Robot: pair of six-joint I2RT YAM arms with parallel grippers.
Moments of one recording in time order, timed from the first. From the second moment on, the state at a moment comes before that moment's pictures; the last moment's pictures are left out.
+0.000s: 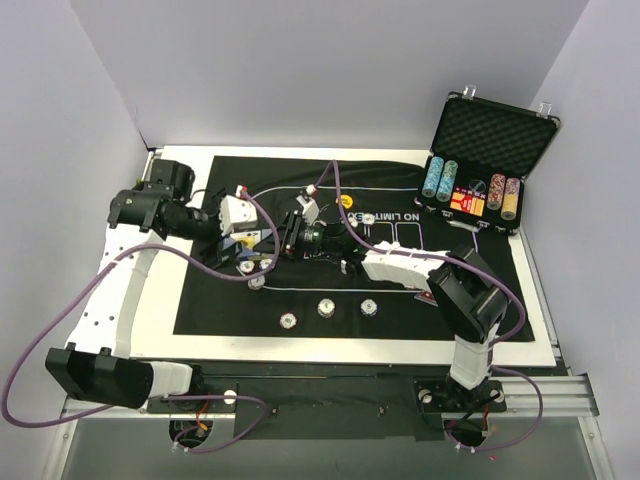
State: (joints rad) left arm -0.19 1.30 1.48 -1.27 0.59 1.09; right arm 0.81 1.84 1.10 0.54 -0.51 1.28
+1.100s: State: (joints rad) left arm -0.13 1.42 1.44 -1.31 0.86 1.24; right arm 0.80 1.73 1.12 0.35 -0.55 1.21
